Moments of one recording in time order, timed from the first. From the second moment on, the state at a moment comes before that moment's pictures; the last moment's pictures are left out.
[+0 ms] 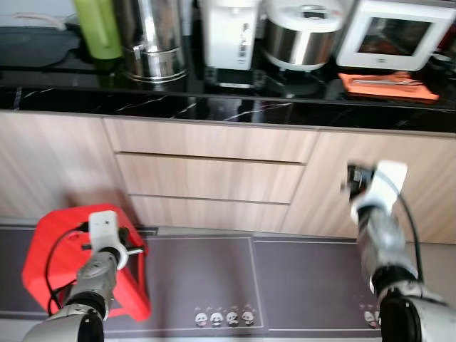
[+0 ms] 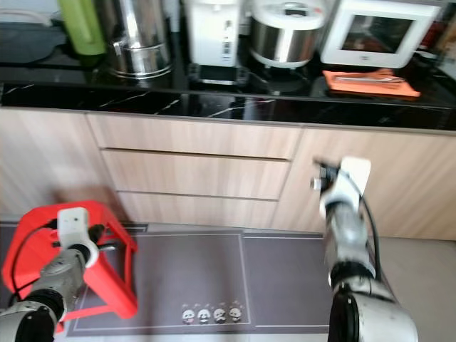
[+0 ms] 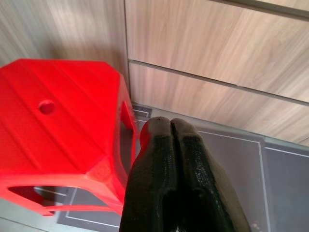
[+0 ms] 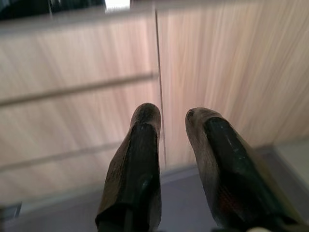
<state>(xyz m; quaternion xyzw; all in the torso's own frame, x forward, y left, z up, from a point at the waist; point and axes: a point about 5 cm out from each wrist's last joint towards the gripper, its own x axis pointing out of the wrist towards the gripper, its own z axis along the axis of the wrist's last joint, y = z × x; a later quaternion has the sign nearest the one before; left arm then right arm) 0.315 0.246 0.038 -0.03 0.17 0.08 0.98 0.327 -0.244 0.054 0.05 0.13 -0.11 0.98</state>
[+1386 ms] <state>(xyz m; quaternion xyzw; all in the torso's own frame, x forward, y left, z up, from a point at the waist) 0.211 0.255 -0.052 -0.01 0.38 0.08 0.92 0.178 -0.222 -0.079 0.06 0.42 -0.12 0.90</state>
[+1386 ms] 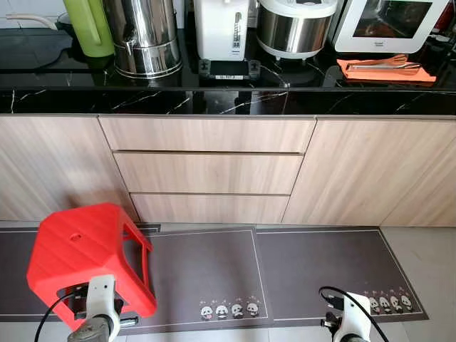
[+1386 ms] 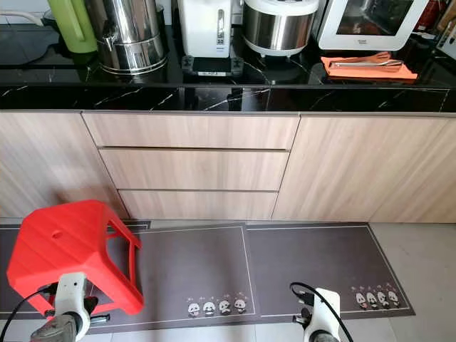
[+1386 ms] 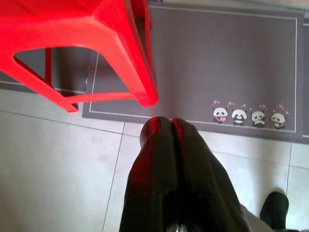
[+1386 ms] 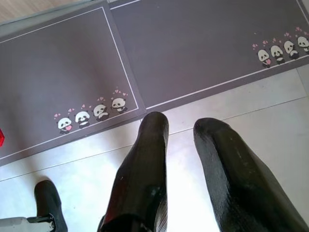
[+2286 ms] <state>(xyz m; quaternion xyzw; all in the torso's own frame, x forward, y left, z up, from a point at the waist) 0.211 0.239 -0.059 -0.01 0.40 0.10 0.91 0.185 -0.220 -0.078 0.07 0.44 -0.12 0.89</state>
